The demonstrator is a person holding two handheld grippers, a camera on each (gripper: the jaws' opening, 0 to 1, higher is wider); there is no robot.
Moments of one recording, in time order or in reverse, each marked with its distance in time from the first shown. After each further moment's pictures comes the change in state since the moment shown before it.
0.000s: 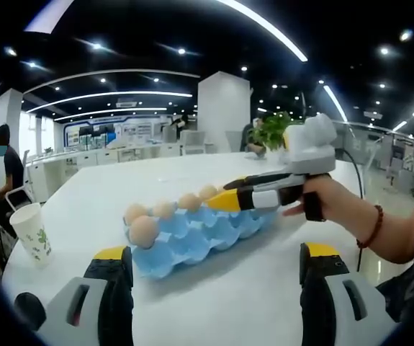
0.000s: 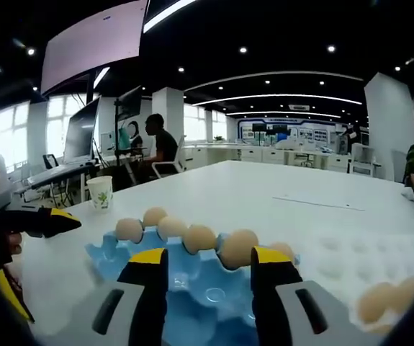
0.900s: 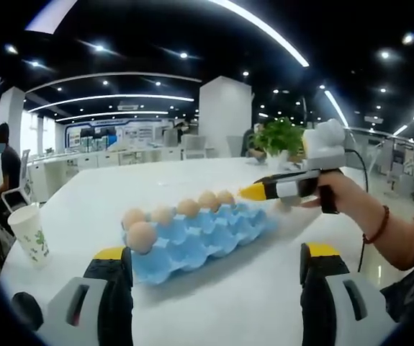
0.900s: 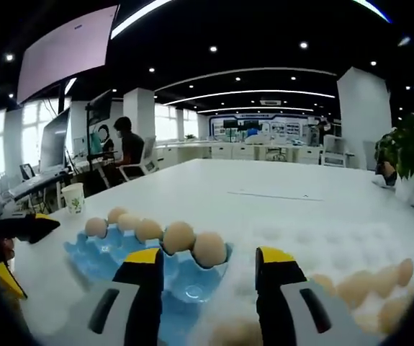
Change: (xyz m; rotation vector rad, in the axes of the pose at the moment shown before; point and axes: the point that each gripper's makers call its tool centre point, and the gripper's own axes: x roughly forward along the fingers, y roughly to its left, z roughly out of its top) left arm 0.003 0.001 0.004 -0.011 -0.025 0.008; right arm -0.044 -0.066 -0.005 0.062 0.026 -0.195
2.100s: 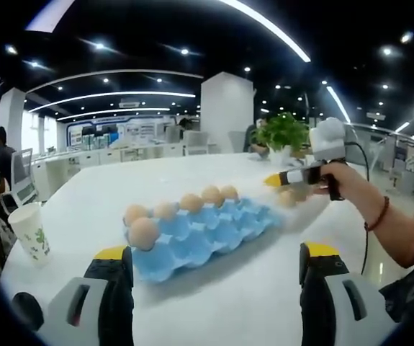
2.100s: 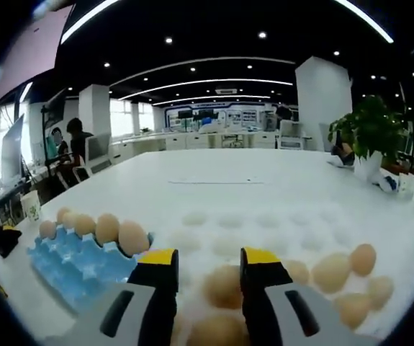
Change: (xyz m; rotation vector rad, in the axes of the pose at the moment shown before) left arm 0.006 0.005 -0.005 0.005 0.023 0.010; right arm -0.016 -0.082 -0.020 0.085 0.111 -0.258
